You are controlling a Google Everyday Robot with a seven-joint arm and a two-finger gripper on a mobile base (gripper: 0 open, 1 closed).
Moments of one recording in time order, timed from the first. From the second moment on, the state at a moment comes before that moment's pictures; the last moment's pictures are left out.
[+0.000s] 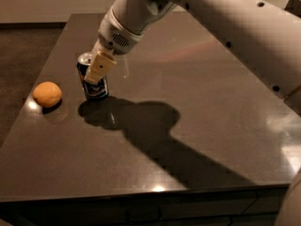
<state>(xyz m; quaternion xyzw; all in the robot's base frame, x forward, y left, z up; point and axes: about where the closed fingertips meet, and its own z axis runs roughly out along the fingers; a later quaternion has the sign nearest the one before) 0.559 0.130 0.936 -0.68 0.65 0.21 0.27</state>
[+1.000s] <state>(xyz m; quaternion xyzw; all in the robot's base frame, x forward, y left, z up) 0.567 0.152 0.914 -0.70 0.63 0.22 0.26</state>
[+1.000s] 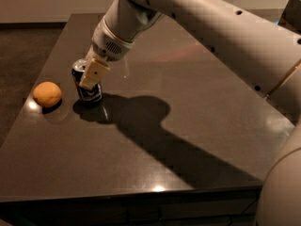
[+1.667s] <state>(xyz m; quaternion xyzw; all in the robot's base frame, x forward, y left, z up) 0.563 0.165 0.915 -0.71 0.61 0.23 0.27</state>
